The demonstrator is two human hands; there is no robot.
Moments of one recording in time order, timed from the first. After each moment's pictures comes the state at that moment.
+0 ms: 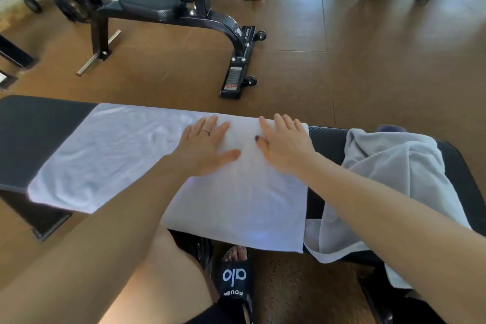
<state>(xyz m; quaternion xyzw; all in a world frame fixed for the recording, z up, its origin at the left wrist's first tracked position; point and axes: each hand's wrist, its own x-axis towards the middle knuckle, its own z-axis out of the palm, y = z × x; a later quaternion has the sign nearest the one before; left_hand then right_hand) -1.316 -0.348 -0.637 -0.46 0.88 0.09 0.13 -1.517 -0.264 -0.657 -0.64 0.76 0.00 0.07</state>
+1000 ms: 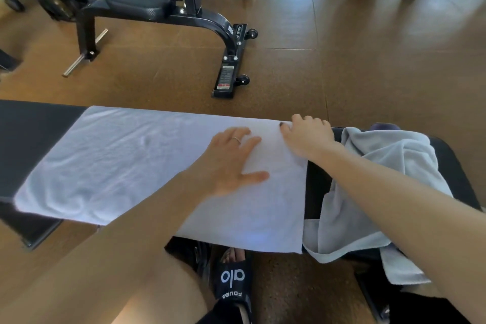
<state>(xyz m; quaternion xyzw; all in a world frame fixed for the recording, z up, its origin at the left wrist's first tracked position) -1.349 -0.303 -0.621 -0.30 0.95 0.09 0.08 -1.564 -0.265 -0.651 -0.51 0.85 -0.02 0.13</state>
